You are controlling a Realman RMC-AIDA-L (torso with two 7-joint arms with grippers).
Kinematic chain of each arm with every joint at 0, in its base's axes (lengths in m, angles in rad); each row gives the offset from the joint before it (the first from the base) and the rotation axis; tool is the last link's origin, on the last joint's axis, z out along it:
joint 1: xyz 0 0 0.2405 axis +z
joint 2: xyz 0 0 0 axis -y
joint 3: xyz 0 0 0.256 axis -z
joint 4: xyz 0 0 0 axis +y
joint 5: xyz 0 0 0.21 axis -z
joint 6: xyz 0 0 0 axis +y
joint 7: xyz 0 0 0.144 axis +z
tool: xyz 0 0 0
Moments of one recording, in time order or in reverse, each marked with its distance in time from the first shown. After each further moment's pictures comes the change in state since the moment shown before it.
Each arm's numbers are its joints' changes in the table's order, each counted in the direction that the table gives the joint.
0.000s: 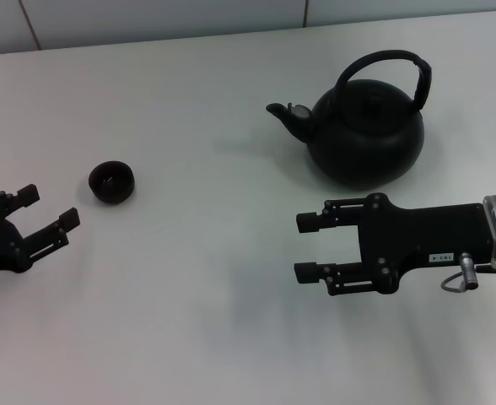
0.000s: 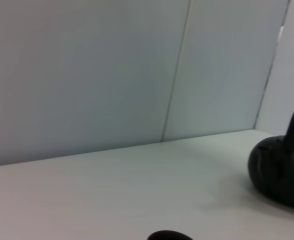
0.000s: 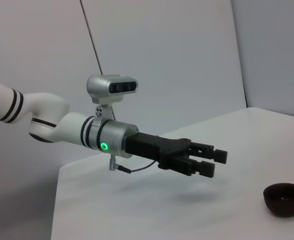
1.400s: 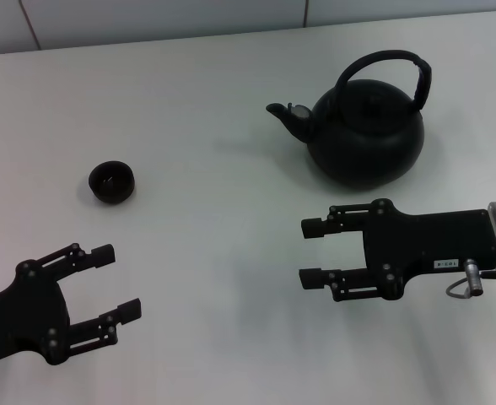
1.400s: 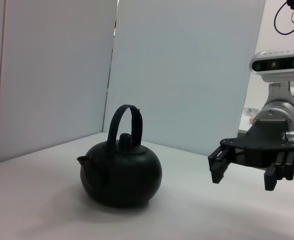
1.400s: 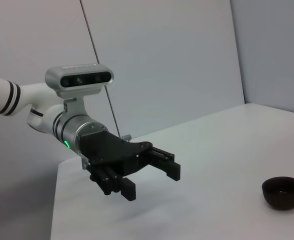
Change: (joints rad) left arm 0.037 -0.001 -0.071 0.088 -0.136 0.368 0.053; right arm -0.020 0.000 0.006 -0.014 0.003 0.000 0.000
